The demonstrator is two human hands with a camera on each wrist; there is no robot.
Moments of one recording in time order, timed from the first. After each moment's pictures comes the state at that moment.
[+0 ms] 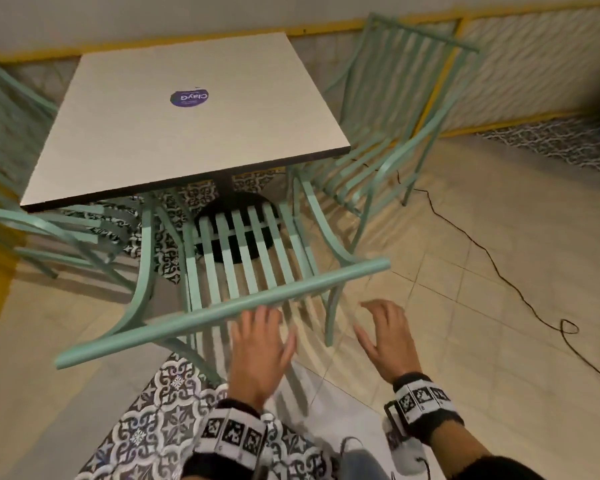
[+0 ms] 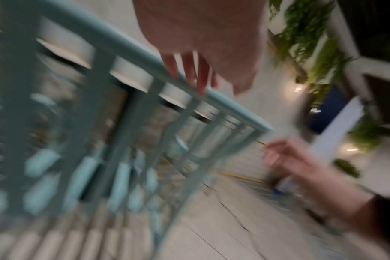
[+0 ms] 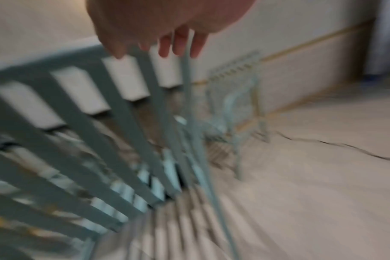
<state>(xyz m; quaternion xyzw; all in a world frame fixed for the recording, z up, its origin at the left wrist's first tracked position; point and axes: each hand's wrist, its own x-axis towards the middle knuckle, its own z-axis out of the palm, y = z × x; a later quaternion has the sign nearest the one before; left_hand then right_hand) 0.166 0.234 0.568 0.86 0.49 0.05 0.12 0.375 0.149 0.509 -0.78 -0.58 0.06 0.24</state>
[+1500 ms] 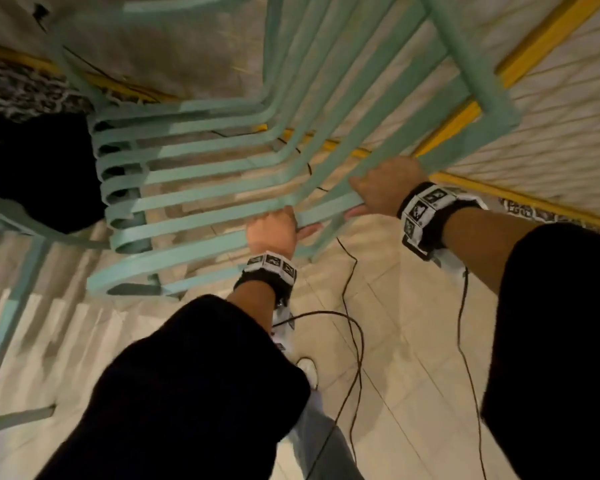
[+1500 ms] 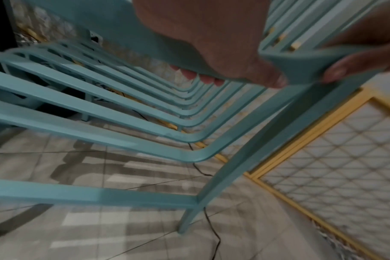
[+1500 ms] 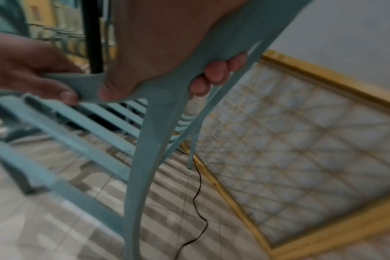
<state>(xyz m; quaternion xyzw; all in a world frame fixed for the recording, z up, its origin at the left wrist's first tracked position) 1.051 0.716 0.381 0.68 0.70 -0.03 0.22 1.213 0.776 0.478 -0.39 -0.83 -0.10 -0.38</state>
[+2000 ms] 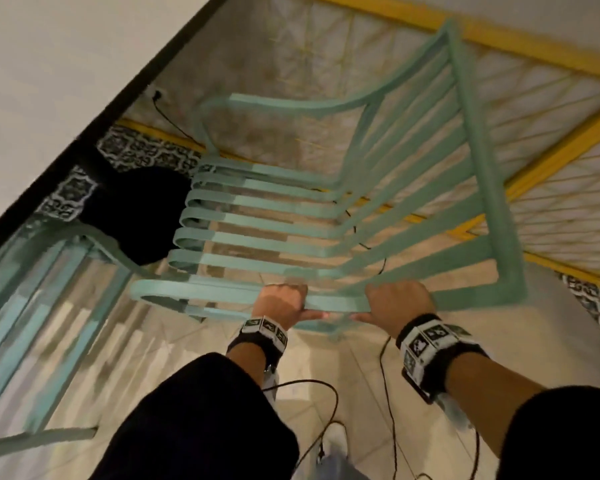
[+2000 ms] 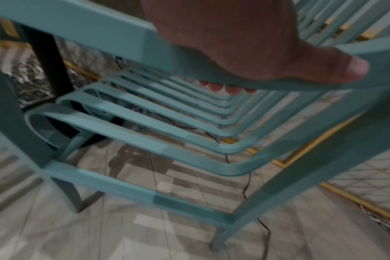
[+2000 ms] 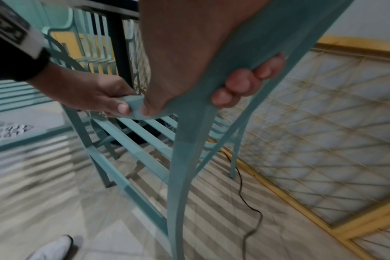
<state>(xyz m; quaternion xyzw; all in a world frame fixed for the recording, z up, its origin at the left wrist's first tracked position) 0.972 0.694 0.392 0.77 0.60 -0.14 0.17 1.153 0.708 0.476 -0.49 -0.81 0.03 -0.32</state>
